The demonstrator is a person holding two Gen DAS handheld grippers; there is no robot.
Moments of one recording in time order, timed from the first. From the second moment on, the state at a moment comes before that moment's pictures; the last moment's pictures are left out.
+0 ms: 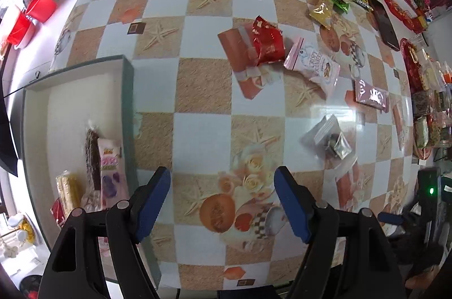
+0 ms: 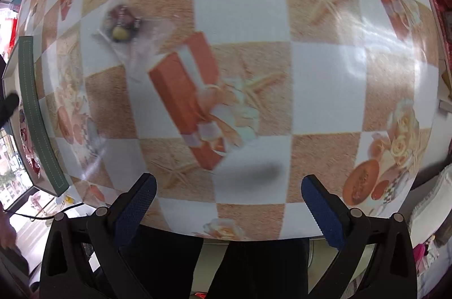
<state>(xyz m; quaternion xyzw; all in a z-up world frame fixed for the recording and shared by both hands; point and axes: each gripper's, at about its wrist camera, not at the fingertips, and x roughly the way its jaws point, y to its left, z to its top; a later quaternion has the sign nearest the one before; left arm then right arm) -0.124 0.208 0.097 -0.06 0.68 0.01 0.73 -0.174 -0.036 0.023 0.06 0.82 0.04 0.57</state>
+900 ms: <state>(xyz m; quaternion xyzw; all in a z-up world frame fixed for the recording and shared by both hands) 0.022 0.166 0.030 -0.03 0.68 0.04 0.73 -0.217 -0.104 0.021 0.03 0.82 0.05 0.56</state>
